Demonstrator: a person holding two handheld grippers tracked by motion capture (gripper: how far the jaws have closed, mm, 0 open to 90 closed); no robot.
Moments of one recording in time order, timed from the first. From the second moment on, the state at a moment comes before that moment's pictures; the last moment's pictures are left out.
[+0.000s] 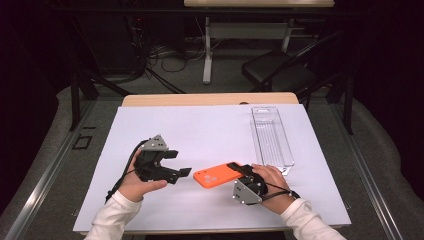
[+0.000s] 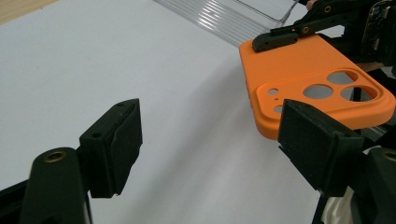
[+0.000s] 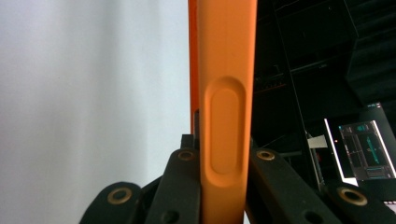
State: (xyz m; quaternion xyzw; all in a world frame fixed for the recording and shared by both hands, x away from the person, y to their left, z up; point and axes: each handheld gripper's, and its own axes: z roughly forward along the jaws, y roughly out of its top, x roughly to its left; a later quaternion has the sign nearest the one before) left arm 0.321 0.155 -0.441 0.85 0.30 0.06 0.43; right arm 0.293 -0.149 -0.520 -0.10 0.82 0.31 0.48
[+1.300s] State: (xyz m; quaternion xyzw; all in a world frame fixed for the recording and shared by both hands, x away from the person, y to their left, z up) left arm 0.315 0.145 -0.448 0.87 0.26 0.08 0.41; right arm 0.297 -0.154 -0.520 -0.04 0.82 0.38 0.42
